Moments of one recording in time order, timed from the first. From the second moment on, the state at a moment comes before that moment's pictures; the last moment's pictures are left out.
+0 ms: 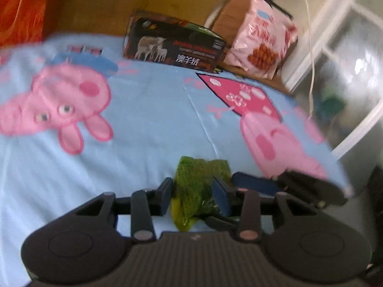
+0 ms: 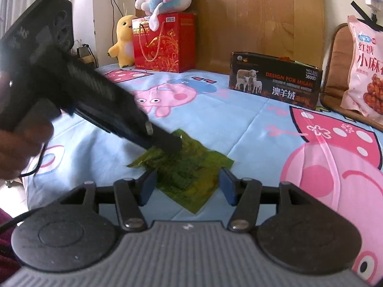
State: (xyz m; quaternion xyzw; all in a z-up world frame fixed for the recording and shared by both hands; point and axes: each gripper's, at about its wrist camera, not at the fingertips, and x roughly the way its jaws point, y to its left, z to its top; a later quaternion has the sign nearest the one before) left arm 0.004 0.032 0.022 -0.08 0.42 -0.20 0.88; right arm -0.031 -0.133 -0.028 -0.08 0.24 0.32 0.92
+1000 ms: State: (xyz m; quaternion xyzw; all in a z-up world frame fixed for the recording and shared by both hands) left arm -0.012 0.015 0.025 -0.05 0.42 -0.13 0.90; right arm -0.045 -0.136 -0.029 -0.08 0.24 0.29 0.92
